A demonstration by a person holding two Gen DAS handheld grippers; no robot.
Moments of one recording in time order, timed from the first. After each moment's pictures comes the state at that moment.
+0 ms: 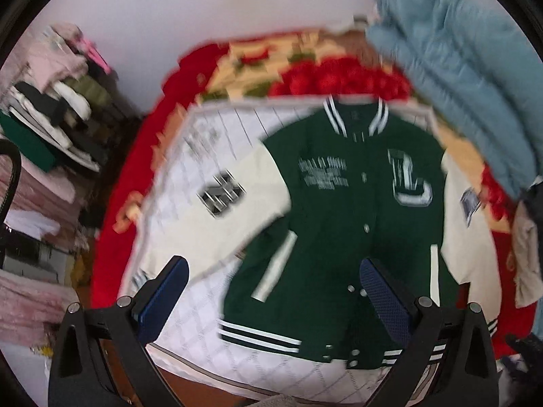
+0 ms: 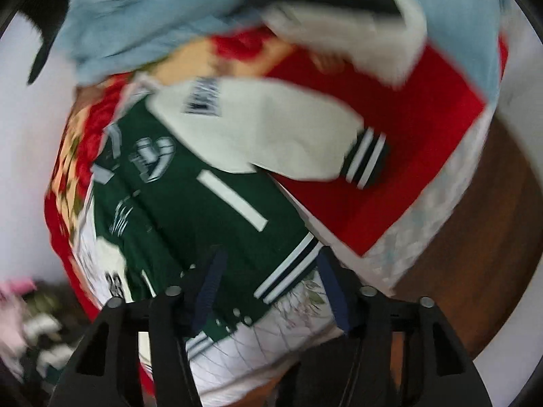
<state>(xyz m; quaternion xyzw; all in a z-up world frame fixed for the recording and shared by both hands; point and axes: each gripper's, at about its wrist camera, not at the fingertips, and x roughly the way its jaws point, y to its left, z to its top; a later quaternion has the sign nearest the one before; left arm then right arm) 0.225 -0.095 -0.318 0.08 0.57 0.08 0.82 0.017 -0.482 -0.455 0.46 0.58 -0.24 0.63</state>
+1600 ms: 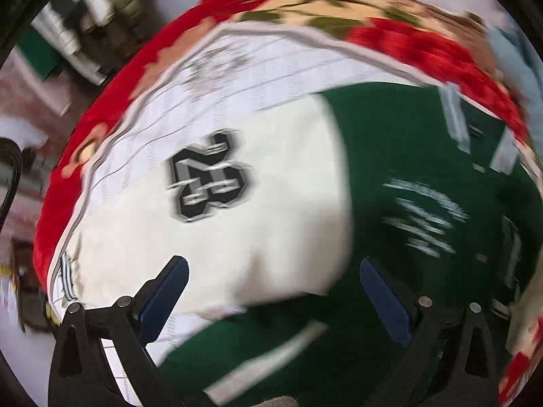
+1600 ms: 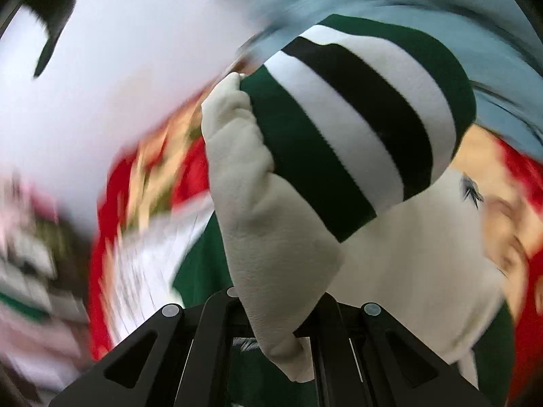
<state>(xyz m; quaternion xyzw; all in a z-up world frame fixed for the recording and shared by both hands) 0.361 0.033 -0.499 -0.07 0.59 0.22 0.78 0.466 -0.188 -0.516 0.24 0.48 -0.01 0.85</state>
